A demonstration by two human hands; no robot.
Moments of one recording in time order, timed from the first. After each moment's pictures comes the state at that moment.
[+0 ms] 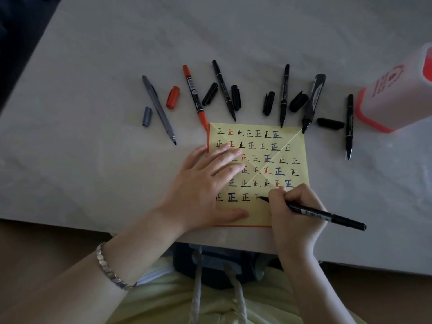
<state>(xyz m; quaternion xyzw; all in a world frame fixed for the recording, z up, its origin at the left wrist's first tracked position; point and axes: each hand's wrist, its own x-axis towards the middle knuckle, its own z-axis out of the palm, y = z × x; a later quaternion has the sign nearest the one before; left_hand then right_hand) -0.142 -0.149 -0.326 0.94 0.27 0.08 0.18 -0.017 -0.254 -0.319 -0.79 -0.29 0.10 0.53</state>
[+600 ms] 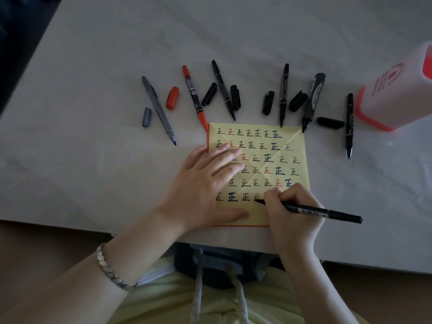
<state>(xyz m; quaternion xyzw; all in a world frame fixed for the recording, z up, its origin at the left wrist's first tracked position) -0.142 -0.149 -0.326 0.94 0.27 0.09 0.19 -0.018 -0.253 -0.318 -0.79 -0.31 0.13 0.52</state>
